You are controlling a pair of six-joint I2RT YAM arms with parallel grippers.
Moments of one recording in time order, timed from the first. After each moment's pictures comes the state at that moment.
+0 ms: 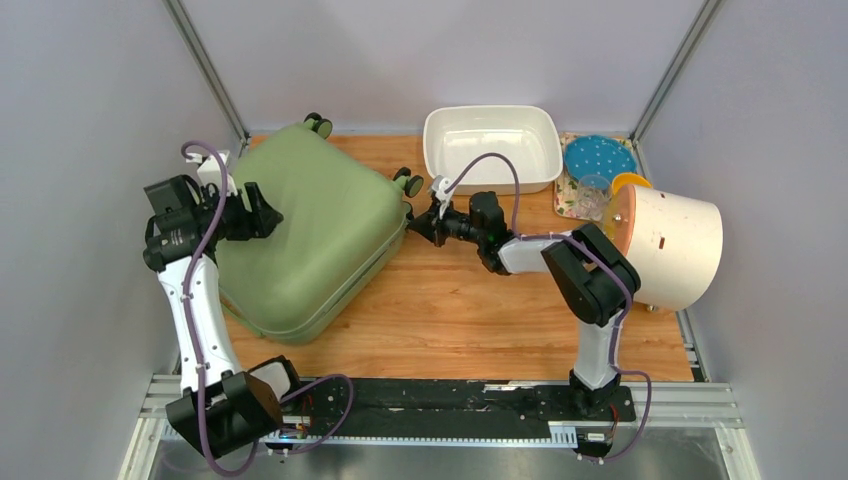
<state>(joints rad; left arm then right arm) 0.45 1.07 1.15 -0.77 0.66 0.16 0.59 1.91 0.95 0.83 -0.55 -0.02</state>
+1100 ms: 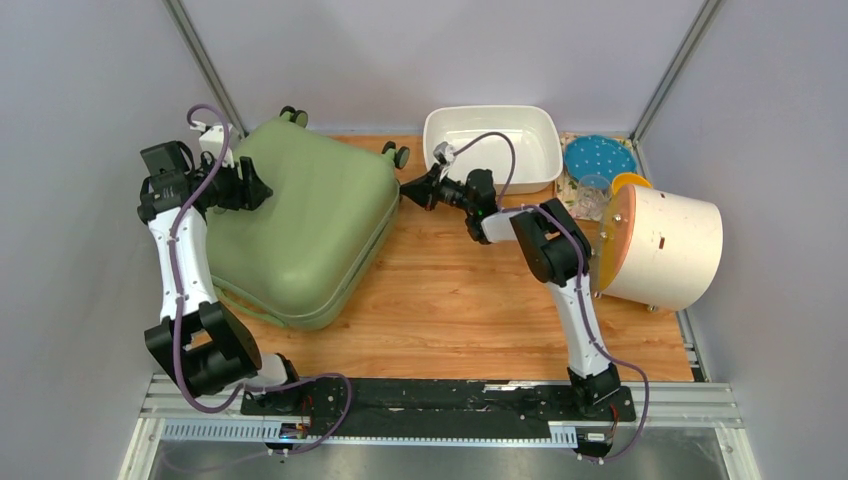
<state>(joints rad) 0.45 1.39 1.35 -0.71 0.71 0.35 0.47 2.35 1.40 1.11 -0.71 0.36</state>
